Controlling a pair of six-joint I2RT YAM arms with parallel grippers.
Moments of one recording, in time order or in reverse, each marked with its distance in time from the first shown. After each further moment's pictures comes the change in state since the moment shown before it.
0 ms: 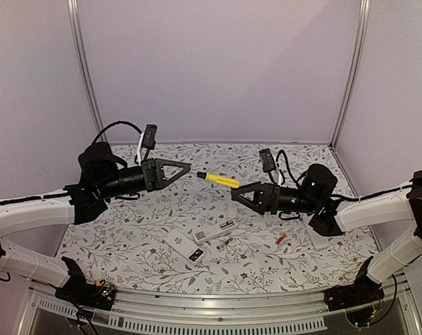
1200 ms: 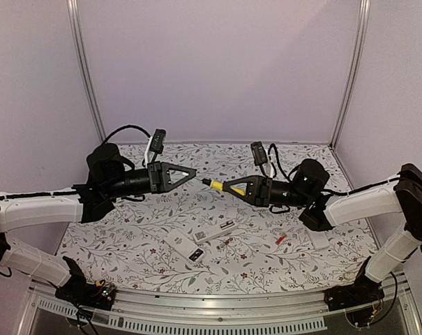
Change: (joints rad) left arm 0.008 0.081 0.000 0.065 0.089 -0.064; right arm 0.010 0.120 0.098 0.107 -0.035 0.083
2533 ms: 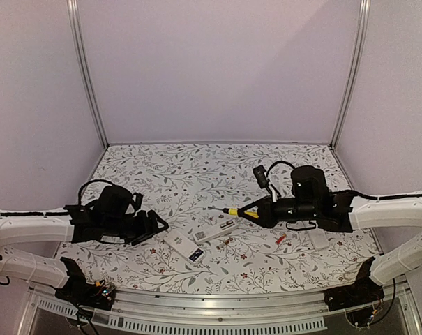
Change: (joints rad) left arm -0.010 -0.146 -0.233 -0.712 -0.477 -0.190; right arm 0.047 -0.259 -0.016 -0.843 0.337 -0.406
